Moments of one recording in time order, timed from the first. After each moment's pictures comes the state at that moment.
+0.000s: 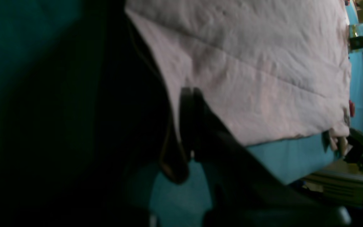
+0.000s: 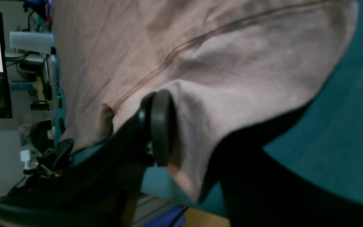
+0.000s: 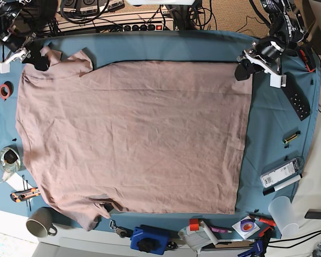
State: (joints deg) left arm 23.3 0.0 -29.0 95.9 -49.2 -31.5 53.3; right arm -17.6 26.1 51.7 64.8 79.7 39.3 -78.4
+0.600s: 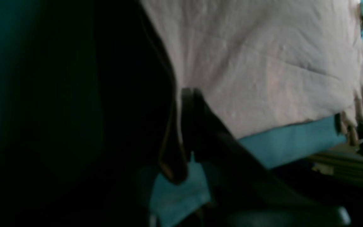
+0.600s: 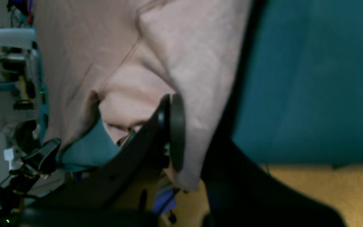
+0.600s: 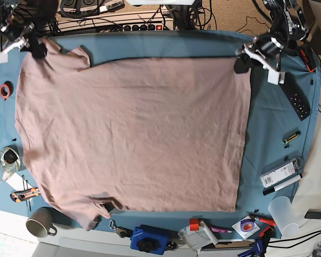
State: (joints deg) left arm 26.5 0.0 -29.1 100.7 -47.7 -31.5 58.4; right arm -24.9 26.0 55.3 67.5 81.1 40.0 -79.5
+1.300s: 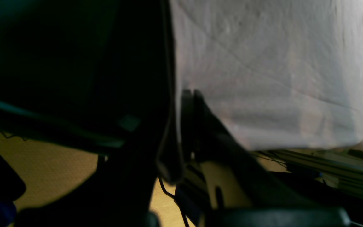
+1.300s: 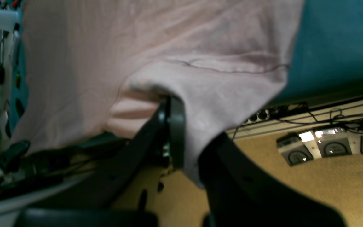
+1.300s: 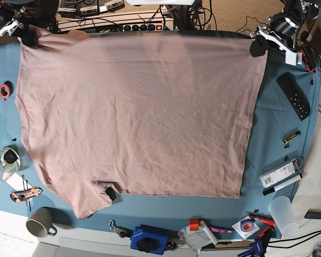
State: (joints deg) left arm 34.8 0.0 -37.0 108.2 -53.5 -28.9 61.3; right arm -35.0 22.5 63.0 84.2 84.1 40.0 -80.2
